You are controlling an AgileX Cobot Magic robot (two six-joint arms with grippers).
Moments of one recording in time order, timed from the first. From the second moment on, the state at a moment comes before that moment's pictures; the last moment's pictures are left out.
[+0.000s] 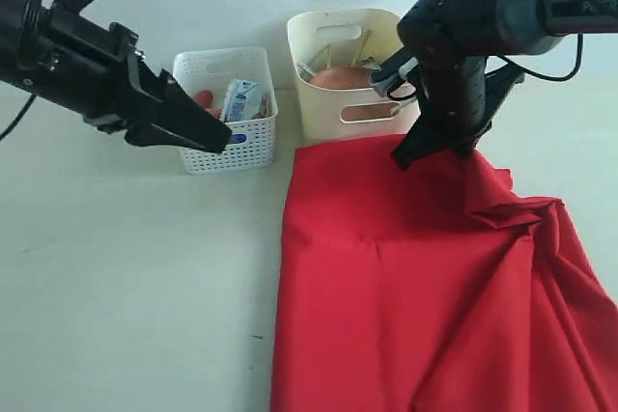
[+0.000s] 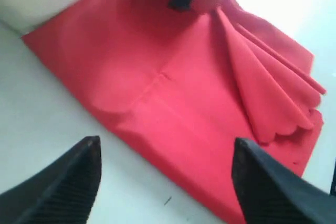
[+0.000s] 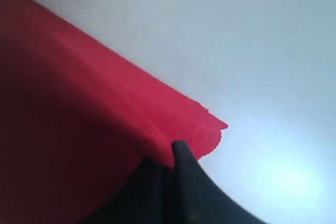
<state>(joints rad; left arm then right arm) -0.26 1.63 -1.18 -0.96 0.98 1.15 0.42 2.12 -1.57 -0.54 0.97 0.23</state>
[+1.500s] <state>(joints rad) -0.69 1.98 -1.00 -1.30 0.66 1.48 0.24 2.01 -1.31 -0.13 0.69 0.04</state>
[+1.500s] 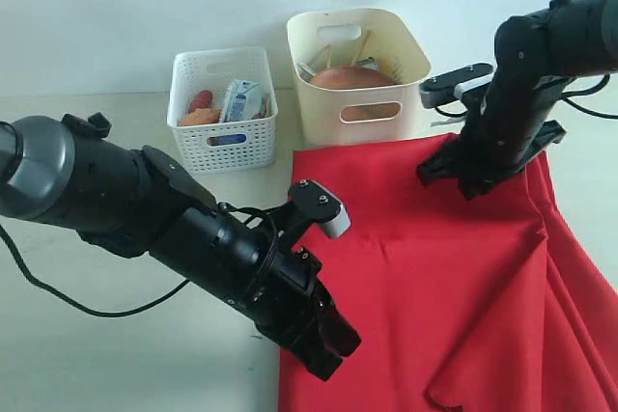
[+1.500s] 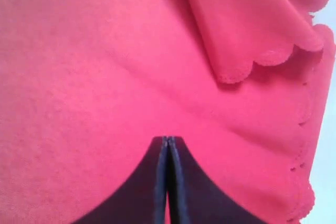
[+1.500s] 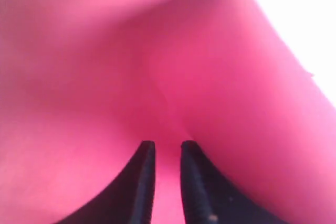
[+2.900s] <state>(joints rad) -0.69 2.05 -0.99 -1.32 0.64 1.27 0.22 1.70 -0.68 -0.01 0.84 0.00</state>
